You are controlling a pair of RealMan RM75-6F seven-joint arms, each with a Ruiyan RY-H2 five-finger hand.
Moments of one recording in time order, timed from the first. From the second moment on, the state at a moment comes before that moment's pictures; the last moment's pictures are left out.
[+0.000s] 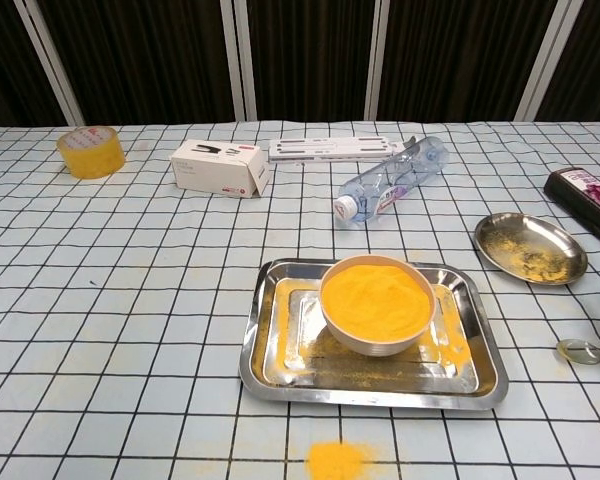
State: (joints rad) left arm -0.06 -1.10 -0.04 -1.71 1.52 1.51 -0.02; right arm 0.13 -1.43 0.05 -1.62 -1.40 1.30 -0.45
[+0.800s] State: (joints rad) left arm -0.07 -1.10 -0.04 -1.72 1.50 1.50 -0.02; right arm 0.16 -1.52 0.06 -1.47 -1.30 1.26 -0.48
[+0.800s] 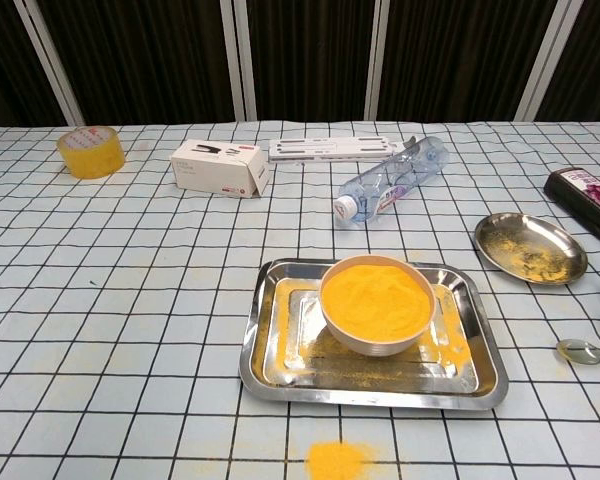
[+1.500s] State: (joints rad) left arm -0.09 -1.11 -0.07 -1.79 1.46 1.48 0.06; right arm 0.17 -1.55 0.07 -1.48 -1.25 1.28 -0.54
